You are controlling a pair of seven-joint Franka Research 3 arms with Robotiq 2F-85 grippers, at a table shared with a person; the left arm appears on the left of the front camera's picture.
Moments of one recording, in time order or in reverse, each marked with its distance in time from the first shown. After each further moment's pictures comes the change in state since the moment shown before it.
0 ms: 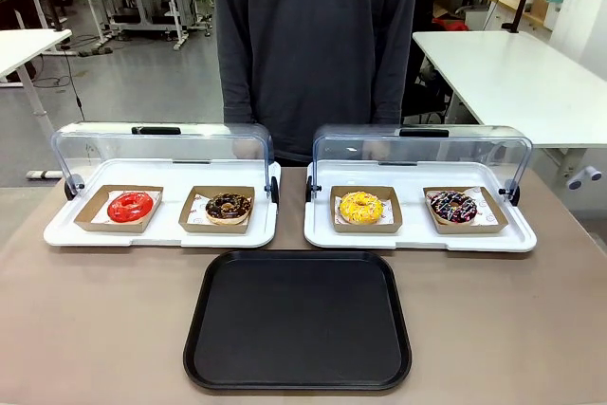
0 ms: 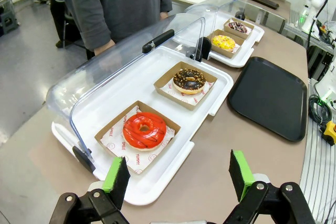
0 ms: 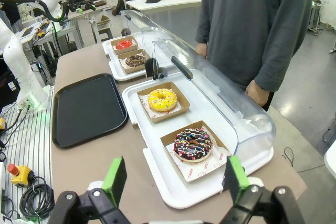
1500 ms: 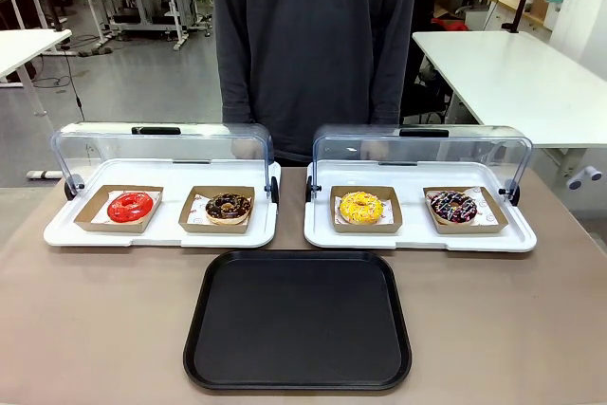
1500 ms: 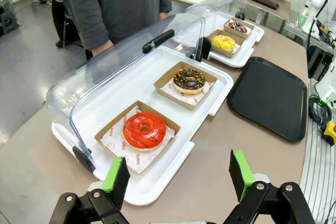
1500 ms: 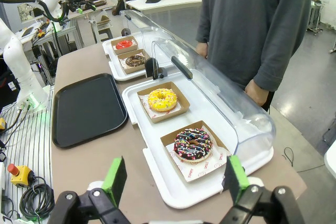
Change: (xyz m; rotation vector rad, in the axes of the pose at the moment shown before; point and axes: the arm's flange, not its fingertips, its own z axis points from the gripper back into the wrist) left arm 0.000 0.000 0.000 0.000 0.000 0.000; right arm 0.000 0.000 0.000 0.000 0.000 0.000
